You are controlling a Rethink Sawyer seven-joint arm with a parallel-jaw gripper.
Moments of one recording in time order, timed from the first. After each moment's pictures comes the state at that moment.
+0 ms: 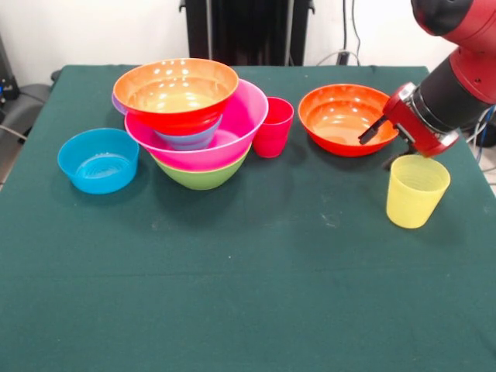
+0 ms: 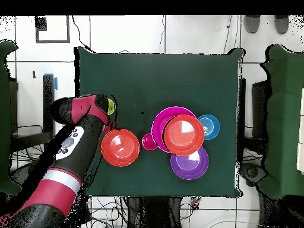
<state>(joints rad) 0.46 -0.03 -0.60 1.07 0.31 0.98 2.54</state>
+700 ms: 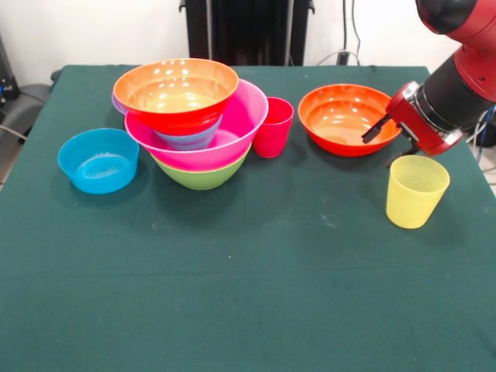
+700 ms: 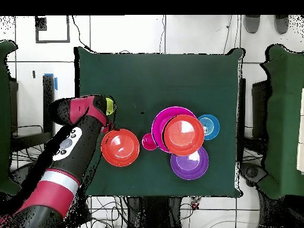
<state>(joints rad) 0.47 -0.03 -0.61 1.07 0.32 0.98 2.54</state>
